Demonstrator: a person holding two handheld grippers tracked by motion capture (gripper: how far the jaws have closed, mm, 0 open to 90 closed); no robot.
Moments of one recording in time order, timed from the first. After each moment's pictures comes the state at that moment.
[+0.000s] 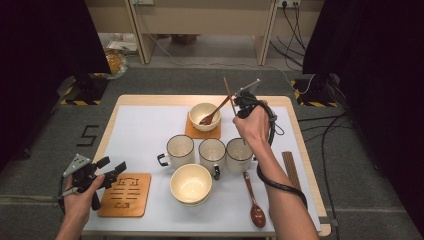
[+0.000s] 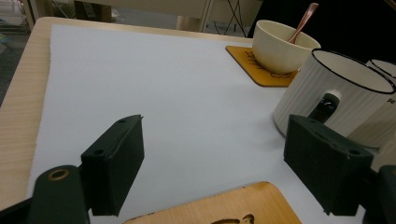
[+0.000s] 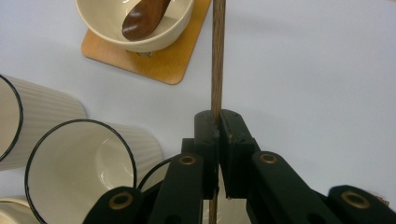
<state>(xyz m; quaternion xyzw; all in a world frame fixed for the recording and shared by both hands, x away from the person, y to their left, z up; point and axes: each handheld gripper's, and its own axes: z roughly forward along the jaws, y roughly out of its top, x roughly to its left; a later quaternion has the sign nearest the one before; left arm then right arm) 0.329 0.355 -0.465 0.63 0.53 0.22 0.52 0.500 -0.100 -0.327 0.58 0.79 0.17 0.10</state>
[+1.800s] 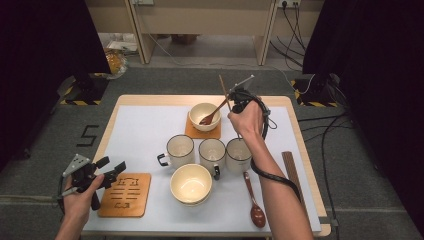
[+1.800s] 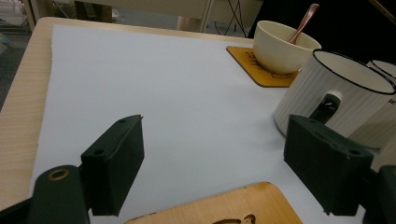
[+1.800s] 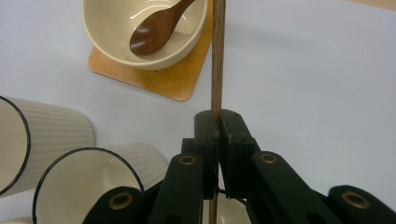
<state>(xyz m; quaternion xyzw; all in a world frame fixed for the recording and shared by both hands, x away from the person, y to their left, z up) 0.329 0.356 -0.465 0.63 0.53 0.22 0.52 0.521 -0.087 -0.331 0.58 0.79 0.17 0.09</state>
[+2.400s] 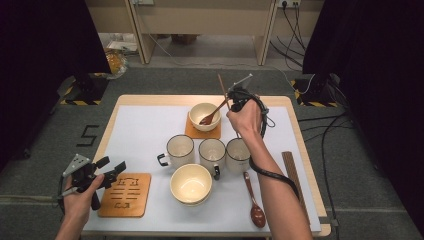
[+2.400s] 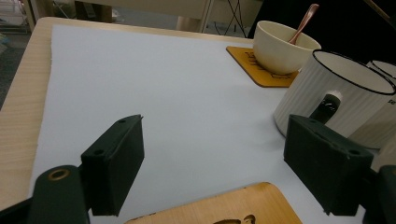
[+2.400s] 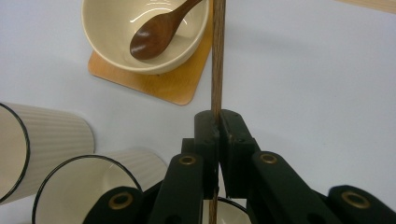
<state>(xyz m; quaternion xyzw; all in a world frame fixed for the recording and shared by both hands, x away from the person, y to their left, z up) 0.330 0.356 -0.465 0.63 0.53 0.22 0.52 0.526 -0.083 -0.331 0.58 0.79 0.17 0.09</state>
